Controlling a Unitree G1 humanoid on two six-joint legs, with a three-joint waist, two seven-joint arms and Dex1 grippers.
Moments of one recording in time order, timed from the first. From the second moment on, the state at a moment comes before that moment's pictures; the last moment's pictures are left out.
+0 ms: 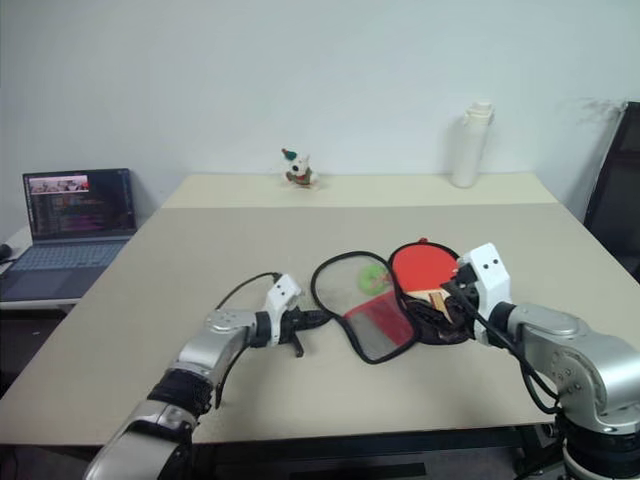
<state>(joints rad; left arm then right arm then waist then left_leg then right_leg) -0.71 0.38 -0.16 0.64 -0.12 0.17 -0.95 -0.44 -0.56 -0.25 -0.58 0.62 1.29 0.45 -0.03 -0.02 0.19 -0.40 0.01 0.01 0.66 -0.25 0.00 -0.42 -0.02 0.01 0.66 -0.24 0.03</state>
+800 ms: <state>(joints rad) -1.20 0.09 -0.12 1.04 -0.08 0.00 -0.83 -0.36 -0.78 -0.45 -0.53 0.73 1.27 0.55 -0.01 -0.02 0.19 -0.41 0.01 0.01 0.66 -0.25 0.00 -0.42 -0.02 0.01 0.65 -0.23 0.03</state>
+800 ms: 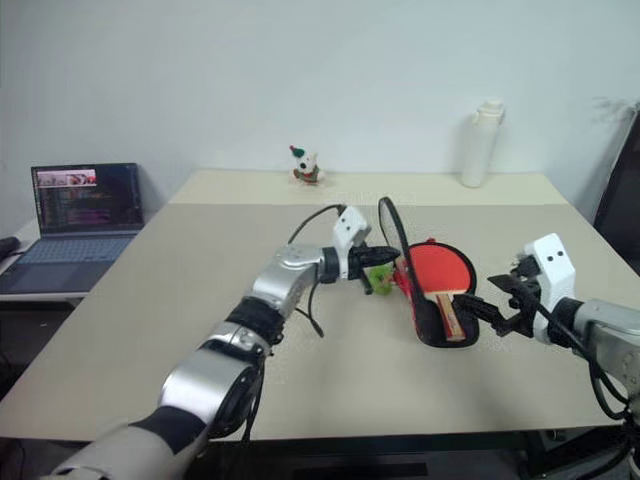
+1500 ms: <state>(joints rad) -0.96 0.25 -0.03 0.84 -0.10 0.07 -0.87 -0.39 -0.74 -0.39 -0.34 0.66 1.18 0.43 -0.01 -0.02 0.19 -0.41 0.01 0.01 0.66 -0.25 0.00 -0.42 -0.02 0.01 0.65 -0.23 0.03</state>
